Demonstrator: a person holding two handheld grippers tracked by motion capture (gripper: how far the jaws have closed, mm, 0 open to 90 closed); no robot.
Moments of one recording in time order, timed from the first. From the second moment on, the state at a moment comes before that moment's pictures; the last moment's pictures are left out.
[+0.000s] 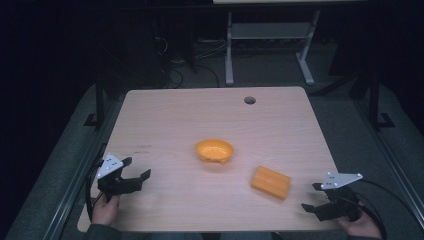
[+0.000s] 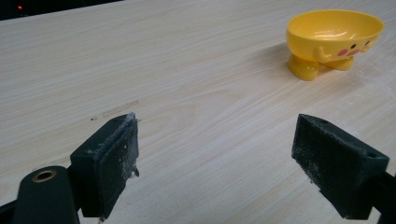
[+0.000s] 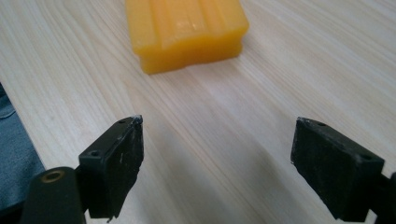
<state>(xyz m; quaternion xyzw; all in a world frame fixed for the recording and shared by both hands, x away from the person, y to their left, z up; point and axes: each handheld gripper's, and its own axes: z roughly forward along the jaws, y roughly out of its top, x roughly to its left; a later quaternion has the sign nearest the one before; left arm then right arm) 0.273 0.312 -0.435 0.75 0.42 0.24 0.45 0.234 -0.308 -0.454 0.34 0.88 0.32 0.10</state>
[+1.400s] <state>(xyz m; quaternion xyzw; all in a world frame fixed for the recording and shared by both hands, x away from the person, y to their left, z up) 0.271 0.313 -0.434 0.75 0.42 0.23 0.45 0.270 -0.233 -0.410 0.26 0.91 0.30 0.08</state>
